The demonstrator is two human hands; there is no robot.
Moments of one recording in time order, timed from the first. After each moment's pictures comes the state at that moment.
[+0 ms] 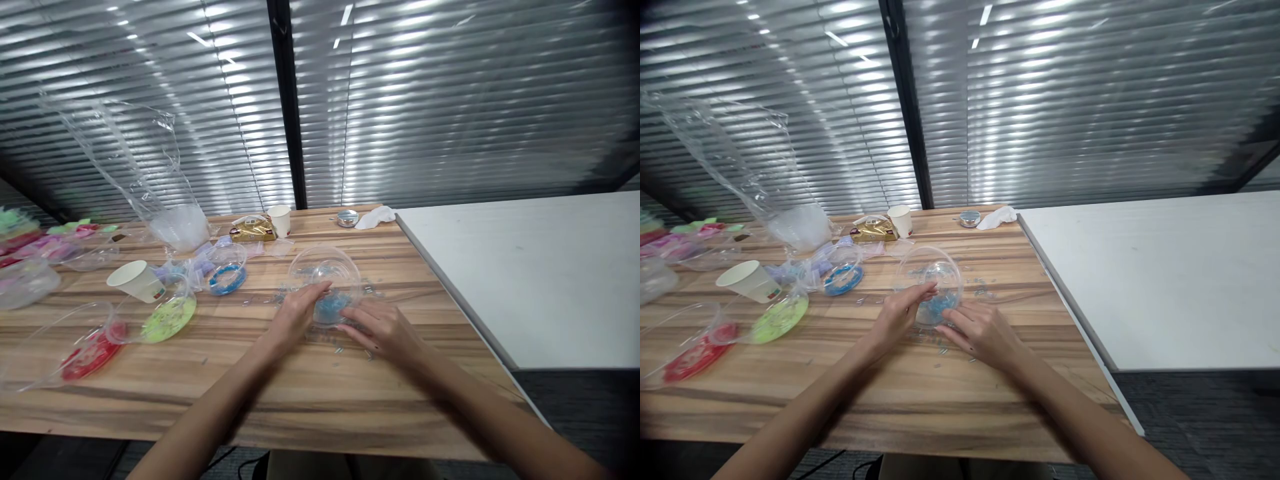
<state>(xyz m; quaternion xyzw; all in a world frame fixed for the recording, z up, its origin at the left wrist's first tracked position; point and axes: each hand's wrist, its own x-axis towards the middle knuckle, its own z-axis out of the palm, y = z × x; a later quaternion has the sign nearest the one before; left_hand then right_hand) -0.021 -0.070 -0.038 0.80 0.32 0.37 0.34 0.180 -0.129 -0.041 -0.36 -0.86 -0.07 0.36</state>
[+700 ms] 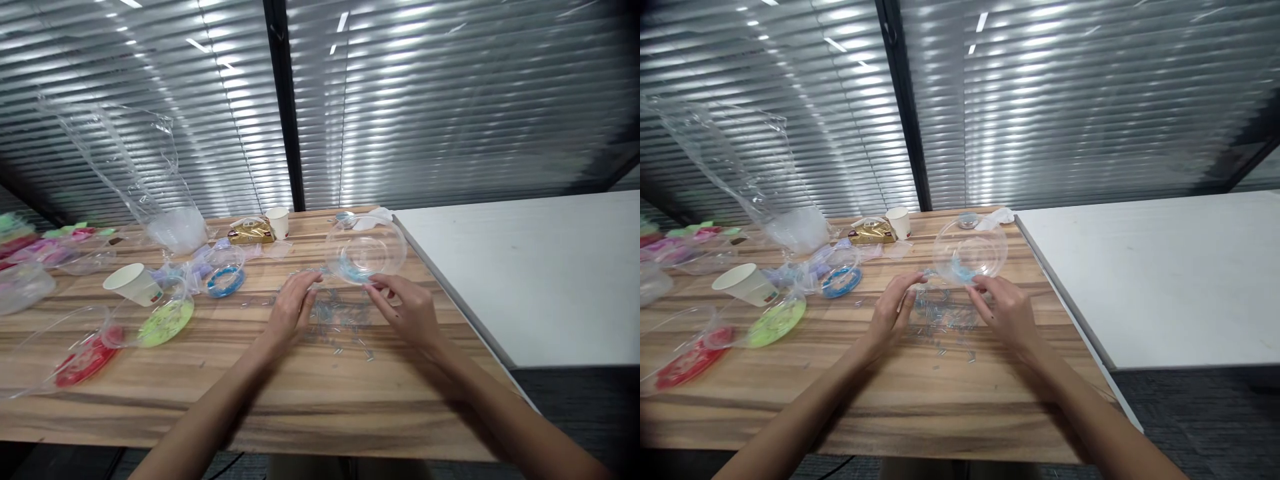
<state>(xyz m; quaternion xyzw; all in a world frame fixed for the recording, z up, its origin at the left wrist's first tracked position) -0.018 -0.072 -0.028 0.85 0.26 0.45 0.08 0.204 -0.118 -0.033 -0.48 -0.72 -0.13 0.49</state>
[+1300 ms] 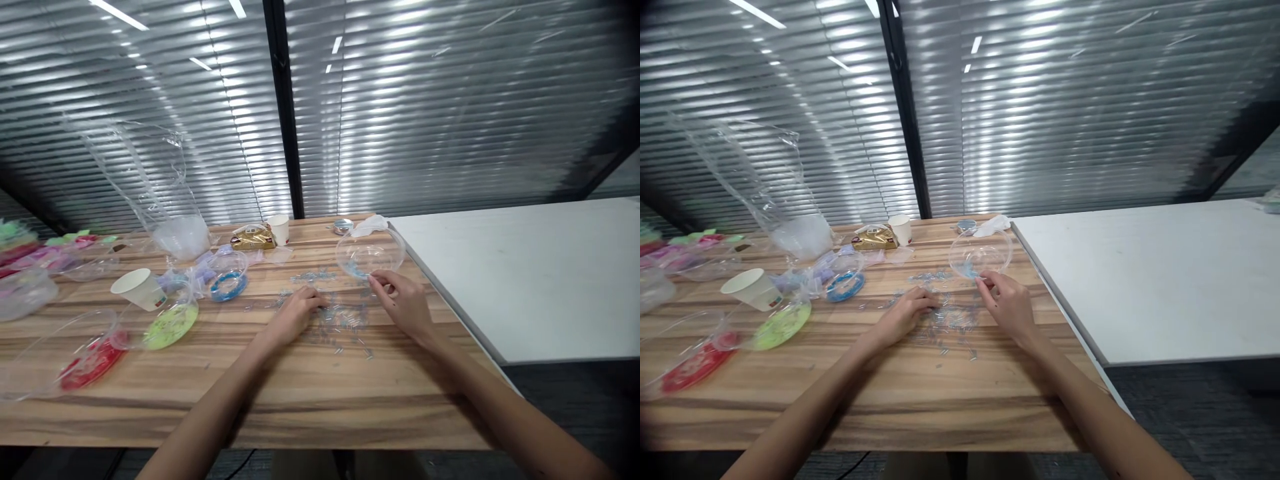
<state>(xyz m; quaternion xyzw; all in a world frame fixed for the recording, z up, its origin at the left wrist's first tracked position) -0.028 -0.049 -0.049 0.93 0.26 0.20 0.16 0.213 -0.106 -0.046 -0.56 -0.67 -0.07 0.48</state>
